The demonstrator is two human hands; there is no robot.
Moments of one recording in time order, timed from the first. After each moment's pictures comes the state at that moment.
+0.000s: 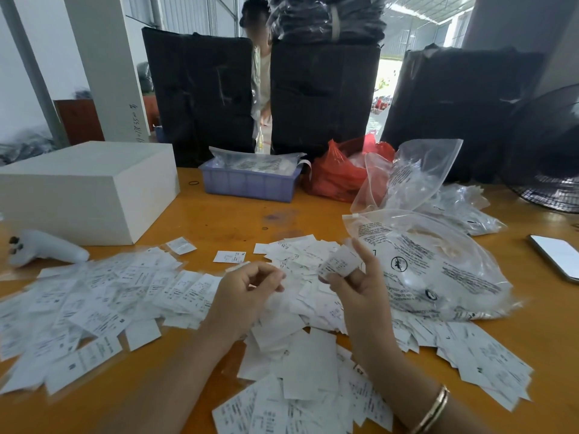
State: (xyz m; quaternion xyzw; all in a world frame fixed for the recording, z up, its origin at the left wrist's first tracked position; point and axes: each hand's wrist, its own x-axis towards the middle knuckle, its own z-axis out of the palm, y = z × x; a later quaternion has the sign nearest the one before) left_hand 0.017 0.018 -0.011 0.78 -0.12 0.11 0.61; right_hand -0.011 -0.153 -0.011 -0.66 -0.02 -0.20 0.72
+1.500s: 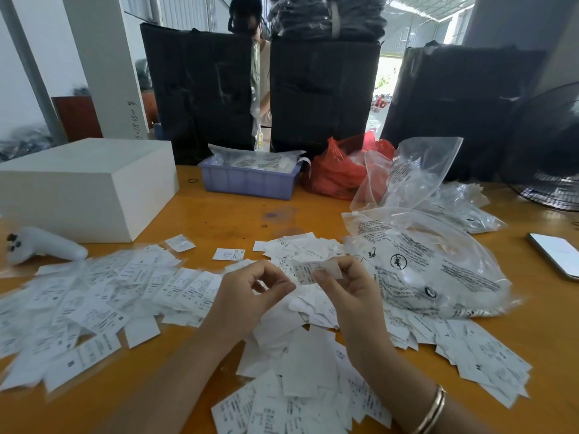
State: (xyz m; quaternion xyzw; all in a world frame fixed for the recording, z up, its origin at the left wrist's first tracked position) left_hand 0.017 0.018 -0.011 0.80 -0.23 0.18 0.52; right_hand -0.020 -0.143 -0.003 -0.69 -0.07 -0.19 0.70
